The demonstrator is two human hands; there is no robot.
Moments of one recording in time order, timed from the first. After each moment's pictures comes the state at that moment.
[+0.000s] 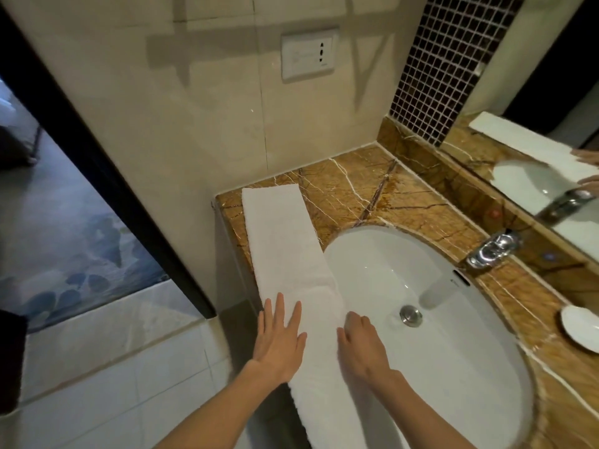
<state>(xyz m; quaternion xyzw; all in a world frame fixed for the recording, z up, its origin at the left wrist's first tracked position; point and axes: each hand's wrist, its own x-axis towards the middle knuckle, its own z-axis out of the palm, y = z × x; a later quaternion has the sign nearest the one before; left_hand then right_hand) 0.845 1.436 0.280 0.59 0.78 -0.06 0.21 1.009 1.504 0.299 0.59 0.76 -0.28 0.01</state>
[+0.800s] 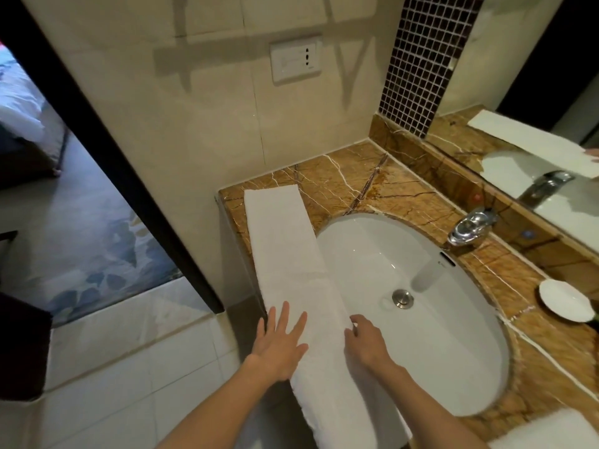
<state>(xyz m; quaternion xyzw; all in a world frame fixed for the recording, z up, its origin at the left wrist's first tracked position) 0.884 1.391 0.292 0.61 0.73 -0.14 0.26 1.063 1.475 0.296 0.60 0.68 -0.42 -0.04</state>
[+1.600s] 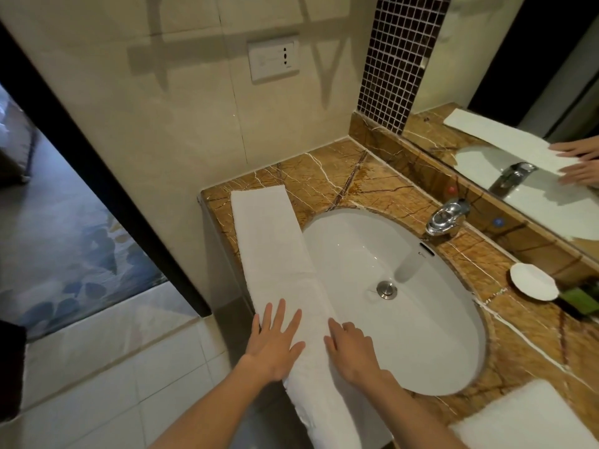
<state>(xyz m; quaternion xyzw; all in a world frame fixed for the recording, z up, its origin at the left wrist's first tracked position) 0.893 1.387 0.285 0.65 0.72 -0.14 0.21 1.069 1.440 0.296 0.53 0.81 -0.24 0.07</state>
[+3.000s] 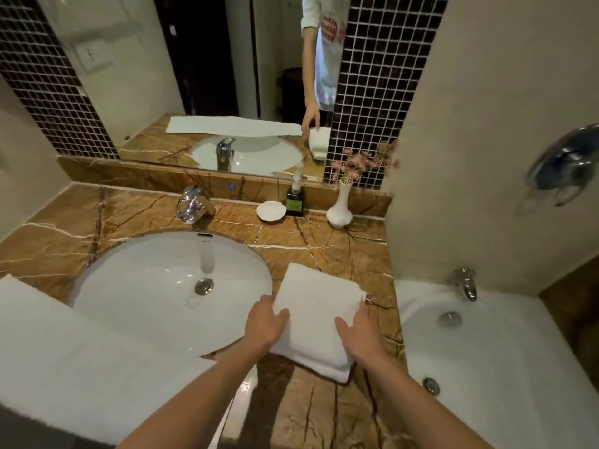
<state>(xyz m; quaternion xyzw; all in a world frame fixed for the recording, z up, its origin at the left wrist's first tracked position) 1.182 1.394 0.353 0.71 0.56 0.09 0.42 1.338 1.277 0.357 0.89 0.29 -0.28 -0.22</state>
